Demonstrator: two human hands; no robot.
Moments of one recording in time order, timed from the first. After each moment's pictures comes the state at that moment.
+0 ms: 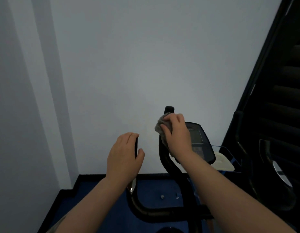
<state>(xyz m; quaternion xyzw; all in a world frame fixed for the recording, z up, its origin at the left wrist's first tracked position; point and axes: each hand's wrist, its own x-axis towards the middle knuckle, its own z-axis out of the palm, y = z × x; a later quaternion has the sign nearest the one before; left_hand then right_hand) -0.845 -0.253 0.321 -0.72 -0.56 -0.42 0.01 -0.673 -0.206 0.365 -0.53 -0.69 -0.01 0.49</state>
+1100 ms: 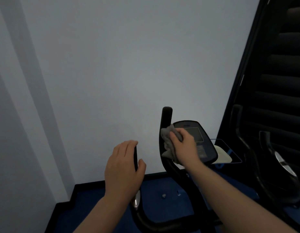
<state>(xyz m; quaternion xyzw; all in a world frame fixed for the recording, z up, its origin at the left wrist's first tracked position) -0.850 -0.245 0.308 -0.72 -0.53 -0.44 0.02 -0.663 -0.204 0.334 -0.56 -0.55 0.19 0.59</state>
